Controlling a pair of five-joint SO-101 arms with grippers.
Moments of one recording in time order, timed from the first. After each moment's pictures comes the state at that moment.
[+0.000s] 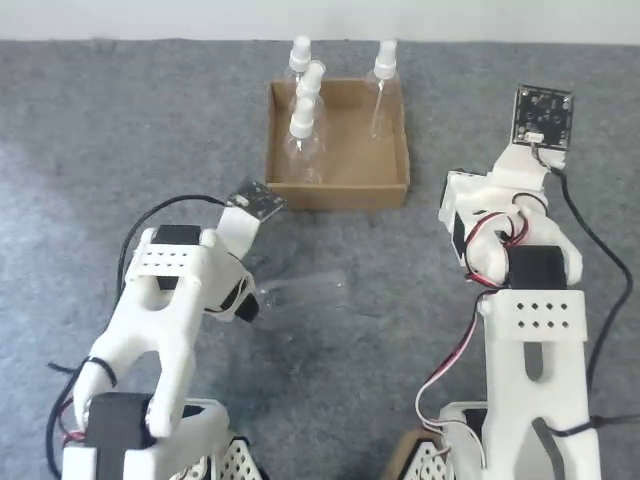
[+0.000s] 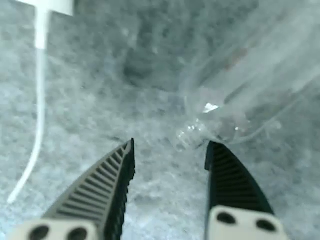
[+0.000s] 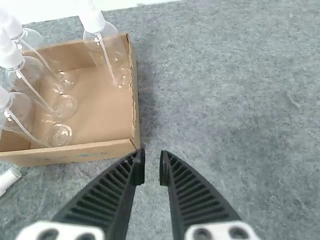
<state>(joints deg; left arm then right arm) -4.0 -14.3 48.0 67.8 -26.5 -3.9 -39.0 33.1 54.2 -9.4</state>
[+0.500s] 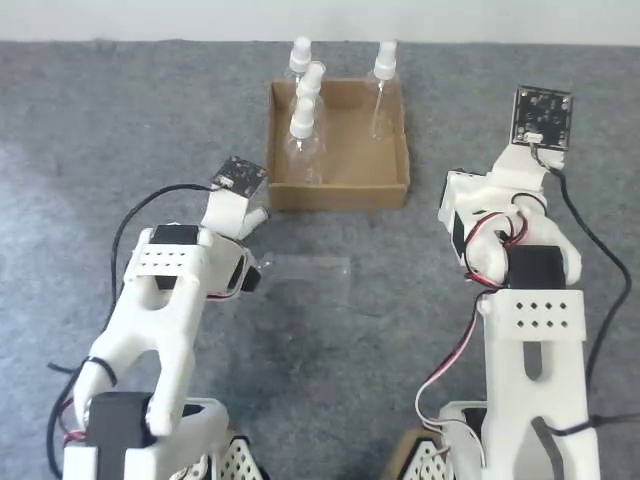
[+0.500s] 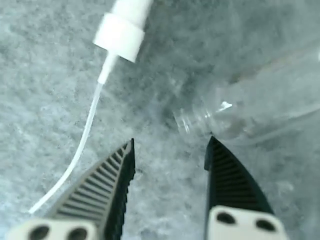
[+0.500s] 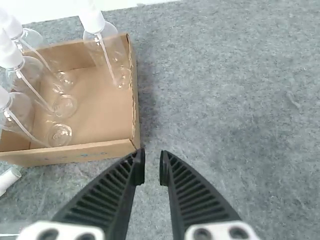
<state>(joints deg) -4.7 -14.3 48.1 58.0 -17.3 -3.9 -39.0 33.1 54.2 -9.4</state>
